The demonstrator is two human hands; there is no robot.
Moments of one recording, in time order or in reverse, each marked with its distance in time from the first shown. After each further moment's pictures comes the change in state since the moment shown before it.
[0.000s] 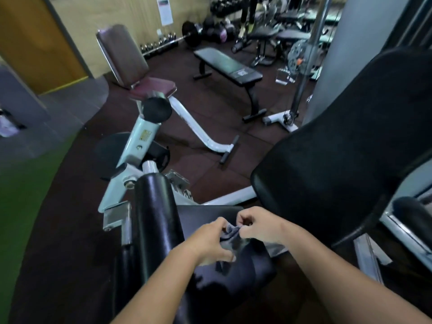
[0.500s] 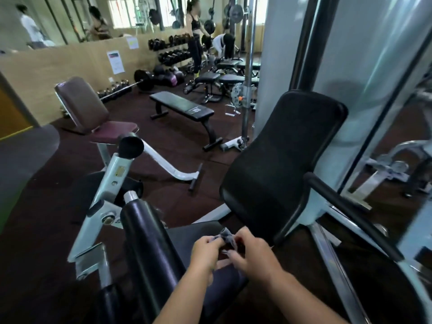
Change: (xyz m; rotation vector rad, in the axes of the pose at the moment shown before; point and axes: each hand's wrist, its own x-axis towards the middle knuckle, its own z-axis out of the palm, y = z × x) left_hand -0.094 0.059 0.036 -1.109 0.193 -0.184; right_hand -0.157 -0.065 0.088 -0.134 0.601 0.156
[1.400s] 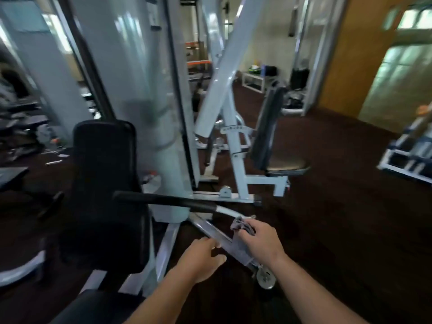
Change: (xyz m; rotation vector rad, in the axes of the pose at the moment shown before) left_hand -0.119 -0.074 0.259 1.500 -0.908 0.872; right_hand -0.267 0.148 -0.164 0.217 0.791 0.618
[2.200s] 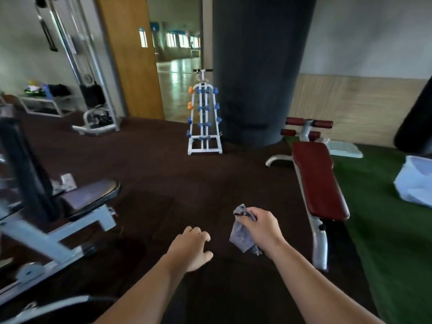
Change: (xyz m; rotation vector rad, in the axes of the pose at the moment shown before) left_hand 0.057 0.501 0.274 0.522 -0.242 0.917; right_hand -0.263 0.261 -0.426 0.171 0.840 0.592
